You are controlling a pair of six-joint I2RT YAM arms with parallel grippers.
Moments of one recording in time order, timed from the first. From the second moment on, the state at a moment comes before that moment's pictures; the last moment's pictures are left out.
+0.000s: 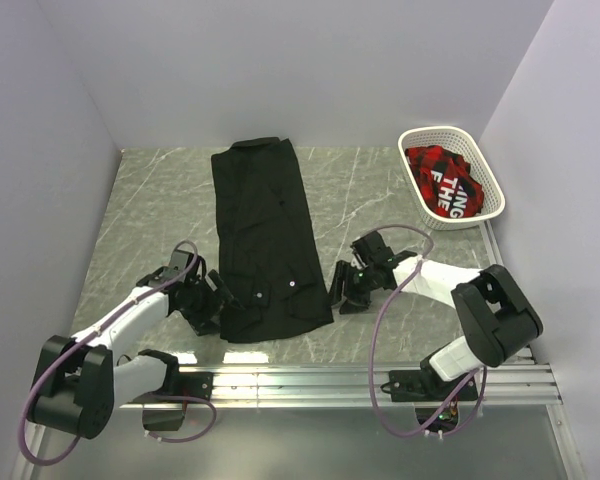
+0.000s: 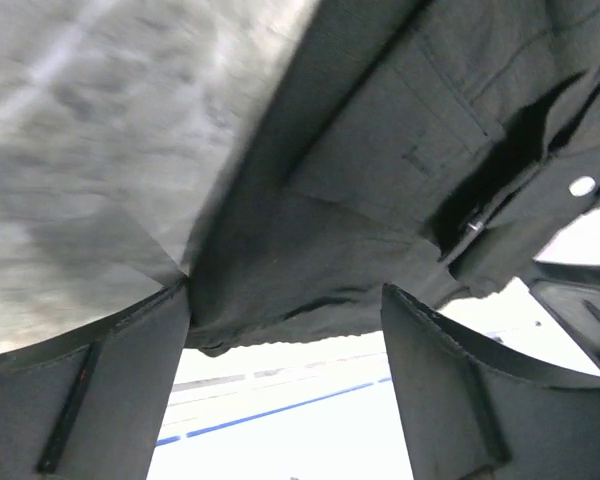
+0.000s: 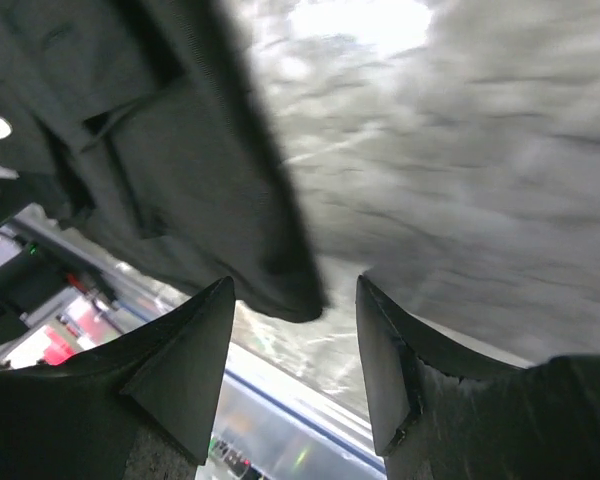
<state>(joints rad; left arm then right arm) -0.25 1.11 0.47 -0.56 0.30 -0.97 0.52 1.50 0.68 -0.33 -0.42 0.76</state>
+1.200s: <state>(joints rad) -0.33 0.86 0.49 -0.83 0.45 -0.96 0.66 1.31 0.79 -0.57 -0.39 0.69</state>
